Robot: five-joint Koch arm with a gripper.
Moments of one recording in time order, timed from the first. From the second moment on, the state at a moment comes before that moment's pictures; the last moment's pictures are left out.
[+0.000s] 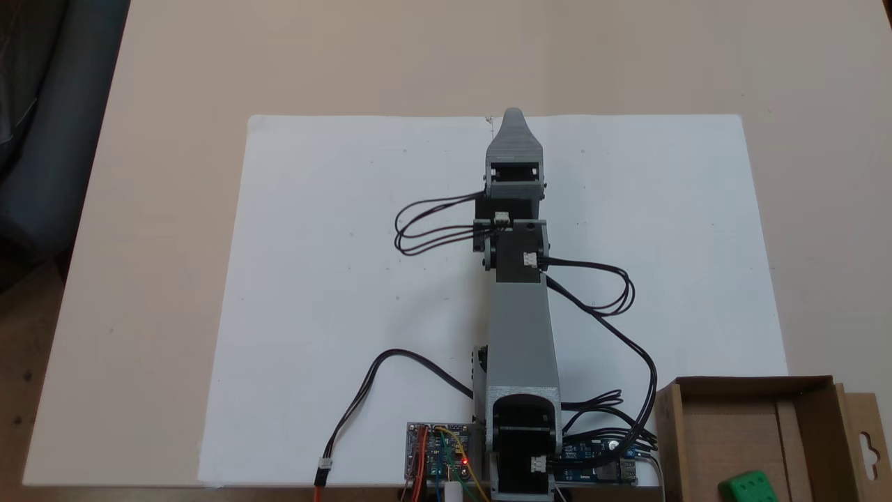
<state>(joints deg) 0.0 124.9 137.6 -10.1 -2.1</state>
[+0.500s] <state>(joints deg) 3.0 129.3 172.7 -38.7 -2.5</state>
